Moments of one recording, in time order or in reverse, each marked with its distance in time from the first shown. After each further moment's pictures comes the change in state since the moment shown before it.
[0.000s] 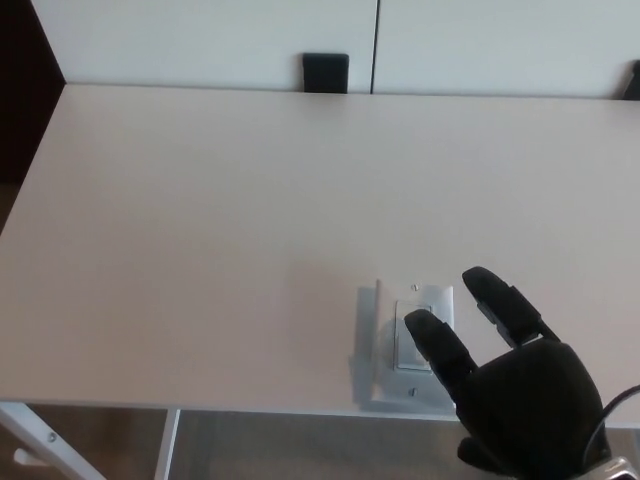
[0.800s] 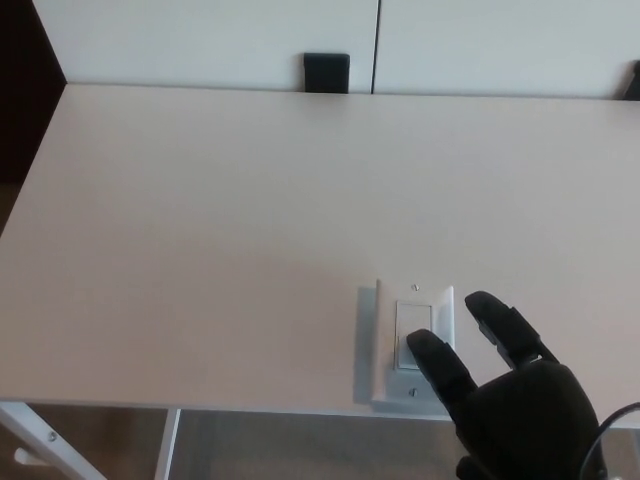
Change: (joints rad) left_arm -0.016 0.005 -0.001 0.007 0.010 -0.014 -0.007; right_arm 0.018 -0.027 0.062 0.055 0.011 0.068 -0.032
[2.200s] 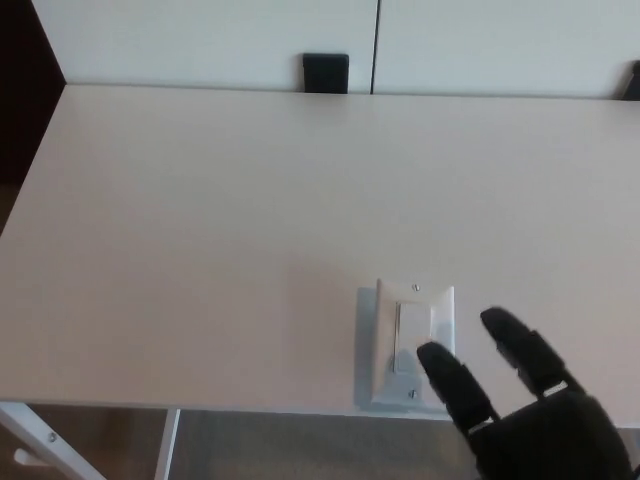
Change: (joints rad) left_arm -0.017 0.014 -0.003 0.014 0.003 -0.005 -0.007; right_arm 0.125 -0.119 0.046 -0.198 0.048 0.094 -0.081
